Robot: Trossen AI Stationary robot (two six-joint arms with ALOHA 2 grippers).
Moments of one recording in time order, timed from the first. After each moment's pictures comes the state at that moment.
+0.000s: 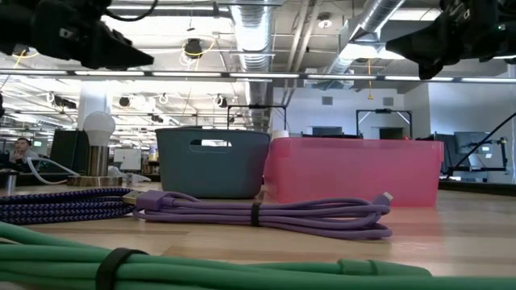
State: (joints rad) left arm -0.09 0.34 0.25 0.06 -0.16 0.29; right arm 0.16 0.38 0.17 0.24 0.39 -0.04
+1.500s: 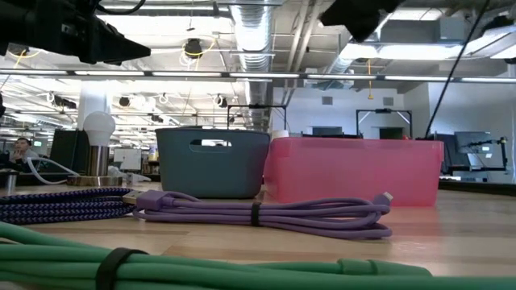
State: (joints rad) left arm -0.09 0.23 0.23 0.06 -0.22 0.32; right arm 0.30 1.27 0.94 -0.25 0.23 0.13
